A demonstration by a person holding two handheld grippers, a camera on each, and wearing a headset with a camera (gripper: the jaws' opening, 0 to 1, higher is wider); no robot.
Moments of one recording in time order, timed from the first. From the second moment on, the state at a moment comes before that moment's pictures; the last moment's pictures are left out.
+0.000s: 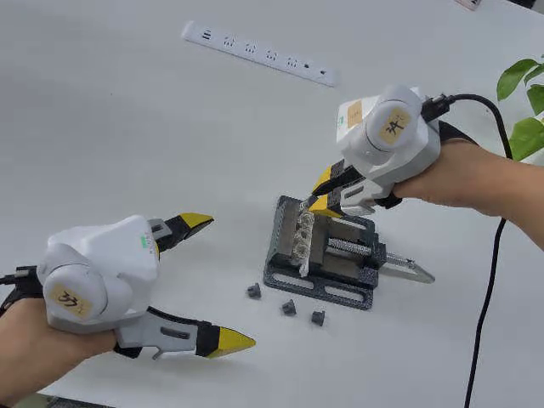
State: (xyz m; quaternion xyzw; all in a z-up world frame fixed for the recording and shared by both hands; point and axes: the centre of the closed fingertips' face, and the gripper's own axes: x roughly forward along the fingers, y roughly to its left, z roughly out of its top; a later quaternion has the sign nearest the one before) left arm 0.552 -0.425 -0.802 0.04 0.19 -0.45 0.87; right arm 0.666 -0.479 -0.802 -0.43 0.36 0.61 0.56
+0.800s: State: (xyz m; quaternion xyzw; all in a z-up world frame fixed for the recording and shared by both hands) left arm 0.553 -0.421 -0.800 0.03 0.19 -0.45 0.87; right arm 0.665 -0.476 -0.801 -0.42 0.43 0.59 0.54
